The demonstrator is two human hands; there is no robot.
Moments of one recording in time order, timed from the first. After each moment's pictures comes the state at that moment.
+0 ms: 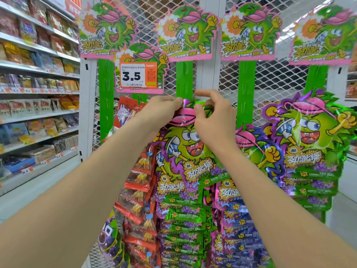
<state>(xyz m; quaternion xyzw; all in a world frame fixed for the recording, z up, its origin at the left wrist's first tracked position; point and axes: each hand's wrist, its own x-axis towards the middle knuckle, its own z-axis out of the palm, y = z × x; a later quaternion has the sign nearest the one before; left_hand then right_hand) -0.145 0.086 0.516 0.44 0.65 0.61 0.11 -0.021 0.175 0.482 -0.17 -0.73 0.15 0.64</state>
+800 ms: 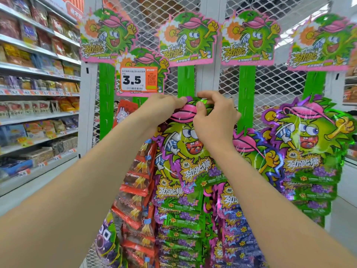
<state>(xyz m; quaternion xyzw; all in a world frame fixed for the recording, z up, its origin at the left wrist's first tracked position) -0.152 0.085 0.531 0.45 0.65 0.60 0.12 -0.025 0.168 0.494 -0.25 -0.71 0.11 0.65</state>
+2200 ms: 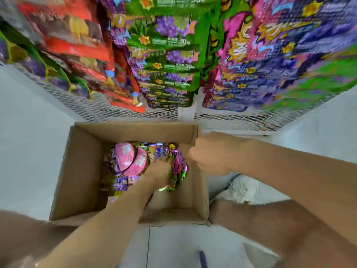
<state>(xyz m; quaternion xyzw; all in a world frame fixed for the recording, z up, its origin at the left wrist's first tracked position) -0.069 0.005 -0.206 0.58 0.75 -0.14 0.30 0.067 0.138 0.053 -0.04 -0.94 0.00 -0.35</state>
